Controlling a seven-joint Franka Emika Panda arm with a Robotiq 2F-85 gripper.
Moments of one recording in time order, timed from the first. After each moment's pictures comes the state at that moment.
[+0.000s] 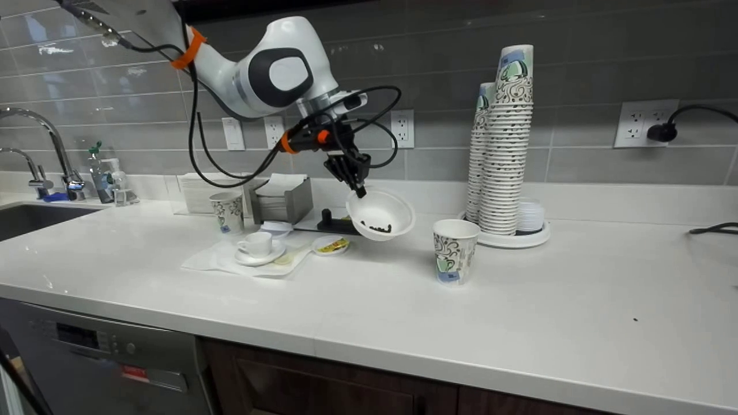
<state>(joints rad) -0.13 0.18 -0.11 -2.05 -0.16 2.58 0.01</state>
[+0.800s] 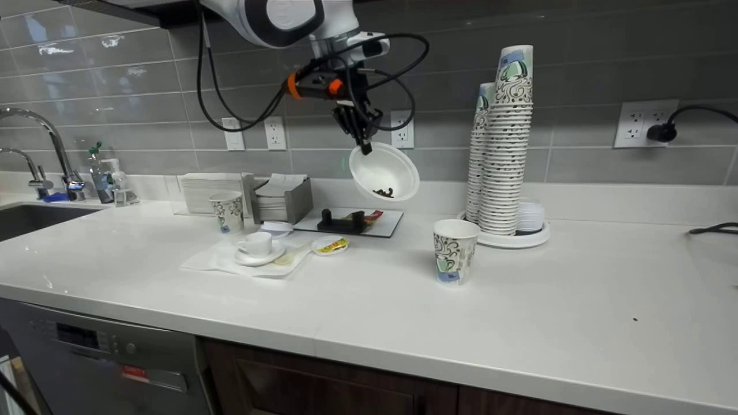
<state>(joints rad) -0.20 0.11 -0.12 -1.89 0.21 2.35 -0.23</state>
